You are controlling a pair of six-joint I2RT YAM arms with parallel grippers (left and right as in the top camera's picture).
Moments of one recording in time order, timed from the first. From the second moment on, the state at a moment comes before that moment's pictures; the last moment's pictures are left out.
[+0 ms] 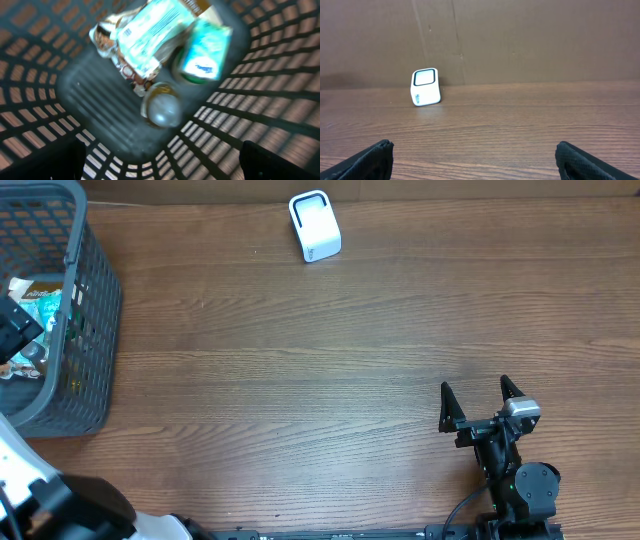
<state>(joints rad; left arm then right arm) 0.76 1.69 1.78 -1.18 0.09 -0.09 0.07 0.01 0.02 -0.03 -0.07 0.10</state>
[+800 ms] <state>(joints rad) 0.77 1.91 1.78 -1.17 0.19 -0.06 0.07 0.01 0.02 -0.03 -0.07 0.10</state>
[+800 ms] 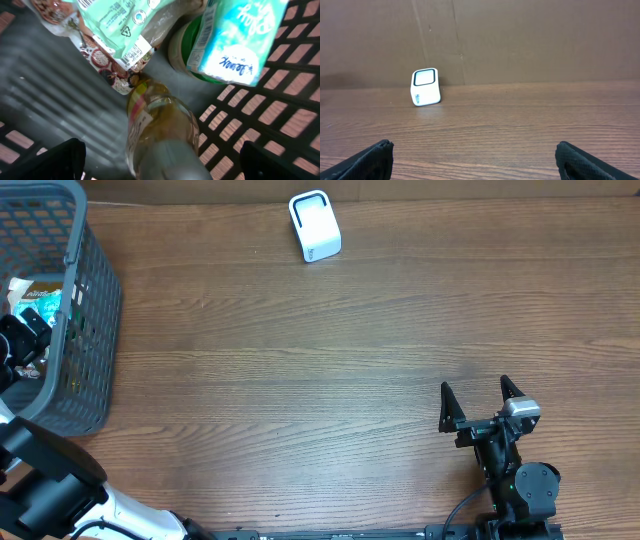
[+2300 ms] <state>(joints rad) 0.74 1.65 2.22 -1.23 0.28 -0.22 0.07 0.01 0.02 -0.03 -0.07 0.10</state>
